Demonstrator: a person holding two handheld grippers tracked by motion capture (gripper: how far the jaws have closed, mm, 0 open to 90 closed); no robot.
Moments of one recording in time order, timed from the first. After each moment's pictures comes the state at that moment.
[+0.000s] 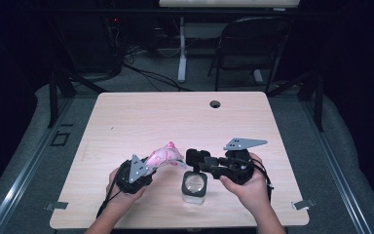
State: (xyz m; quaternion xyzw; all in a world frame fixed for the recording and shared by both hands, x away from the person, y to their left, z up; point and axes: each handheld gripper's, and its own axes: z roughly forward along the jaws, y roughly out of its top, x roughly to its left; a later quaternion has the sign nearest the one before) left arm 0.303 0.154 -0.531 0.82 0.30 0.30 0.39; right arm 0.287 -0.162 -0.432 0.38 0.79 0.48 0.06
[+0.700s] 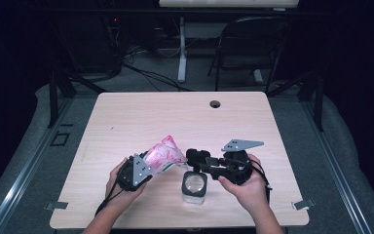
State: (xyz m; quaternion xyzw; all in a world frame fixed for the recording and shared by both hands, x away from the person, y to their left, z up) left arm 0.302 0.150 -0.530 0.81 0.26 0.38 0.36; right arm 0.290 -0.161 -0.441 0.39 0.80 0.46 0.07
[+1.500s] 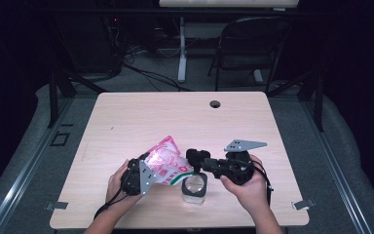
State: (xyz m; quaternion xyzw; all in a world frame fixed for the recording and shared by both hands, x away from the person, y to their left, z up) left arm 0.290 0.140 -0.534 0.81 0.21 0.45 0.31; right arm 0.289 -0.164 -0.441 0.39 0.79 0.48 0.07
